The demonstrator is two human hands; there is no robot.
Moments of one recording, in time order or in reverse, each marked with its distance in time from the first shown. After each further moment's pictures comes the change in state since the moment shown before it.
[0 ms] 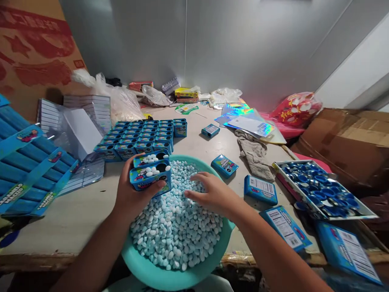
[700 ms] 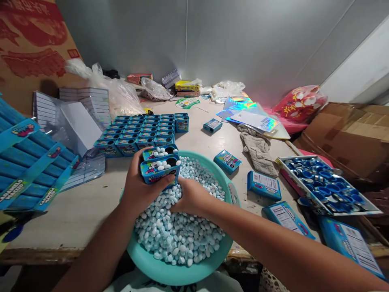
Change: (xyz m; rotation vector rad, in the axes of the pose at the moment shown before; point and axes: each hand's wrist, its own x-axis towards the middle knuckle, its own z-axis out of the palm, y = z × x) left_hand 0.007 0.001 0.006 0.111 -0.068 0.064; right_hand 0.034 -0.016 0.065 -0.028 -0.071 -0.085
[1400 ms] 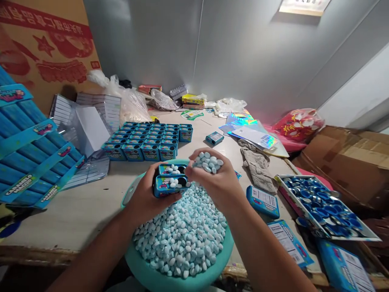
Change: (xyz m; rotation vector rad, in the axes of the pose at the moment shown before) left_hand -0.011 0.002 -0.004 0.037 -0.196 -0.060; right_hand -0.026 -0.061 -0.075 0.889 0.438 -0.273
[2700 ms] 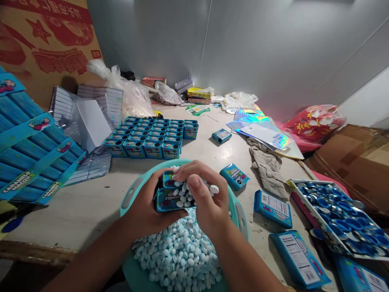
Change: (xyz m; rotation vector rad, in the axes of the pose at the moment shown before) left_hand -0.004 -0.003 0.000 0.062 -0.099 0.117; right_hand -0.004 0.032 0.027 -0.046 -0.017 -0.357
